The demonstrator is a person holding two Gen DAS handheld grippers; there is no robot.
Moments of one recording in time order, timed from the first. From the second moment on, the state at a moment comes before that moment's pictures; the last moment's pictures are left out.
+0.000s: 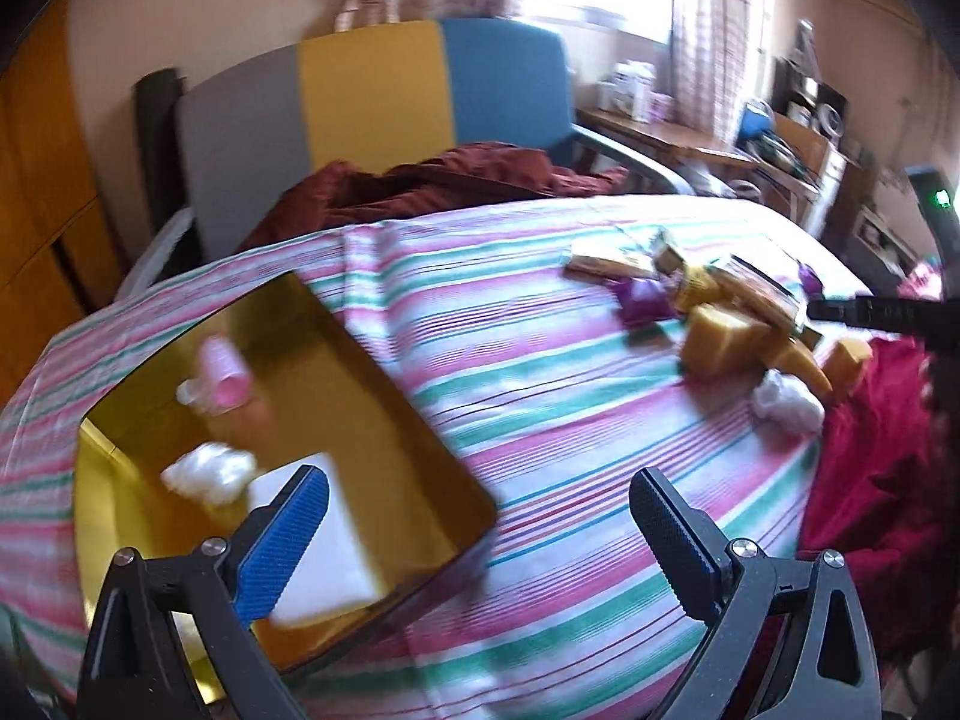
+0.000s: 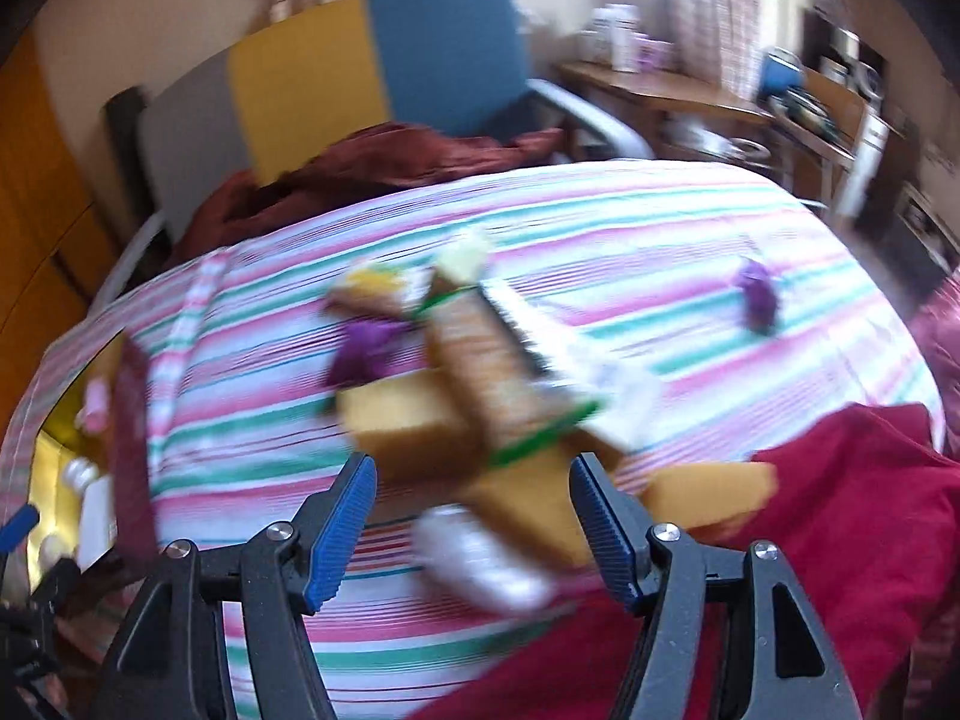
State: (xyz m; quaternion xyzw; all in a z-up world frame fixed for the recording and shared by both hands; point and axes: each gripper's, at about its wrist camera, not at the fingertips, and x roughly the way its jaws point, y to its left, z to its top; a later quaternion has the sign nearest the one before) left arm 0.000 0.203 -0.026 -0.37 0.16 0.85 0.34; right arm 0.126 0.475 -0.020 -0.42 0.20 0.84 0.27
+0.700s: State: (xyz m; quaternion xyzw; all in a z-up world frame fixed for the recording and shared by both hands) left arm 0.003 0.316 -0.052 -0.38 0.20 0.78 0.45; right arm 0.052 0.516 -0.061 -0.50 0.13 0.82 0.25
